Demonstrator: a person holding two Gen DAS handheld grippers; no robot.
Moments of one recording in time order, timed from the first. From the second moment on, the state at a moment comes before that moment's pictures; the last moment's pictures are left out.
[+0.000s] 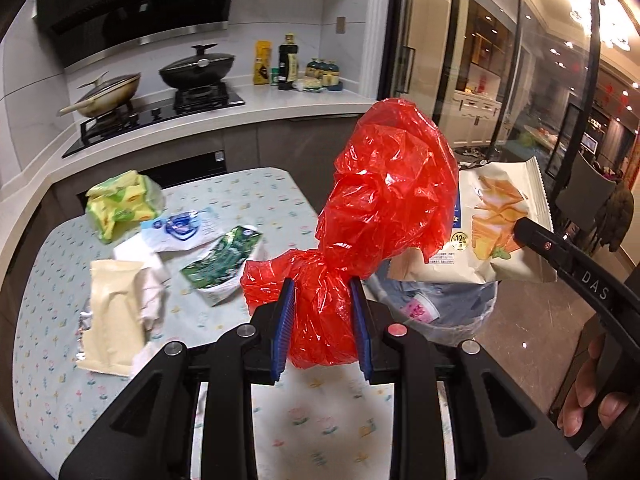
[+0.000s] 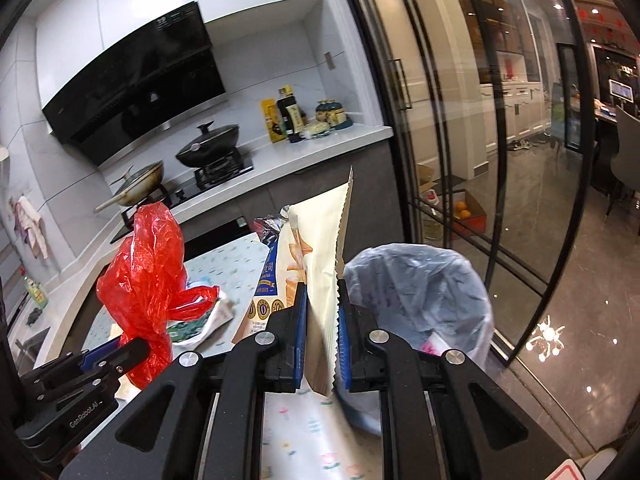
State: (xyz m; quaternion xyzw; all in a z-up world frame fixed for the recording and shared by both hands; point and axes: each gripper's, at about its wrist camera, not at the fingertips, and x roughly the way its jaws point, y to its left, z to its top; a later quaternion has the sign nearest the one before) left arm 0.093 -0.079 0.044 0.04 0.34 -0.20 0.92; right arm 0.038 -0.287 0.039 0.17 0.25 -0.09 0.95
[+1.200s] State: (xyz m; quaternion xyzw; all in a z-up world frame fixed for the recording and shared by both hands) left arm 0.143 -0.232 -0.021 0.10 0.40 -0.26 0.88; right arm 0.066 -0.410 -0.019 0.21 0.29 -0.17 0.92
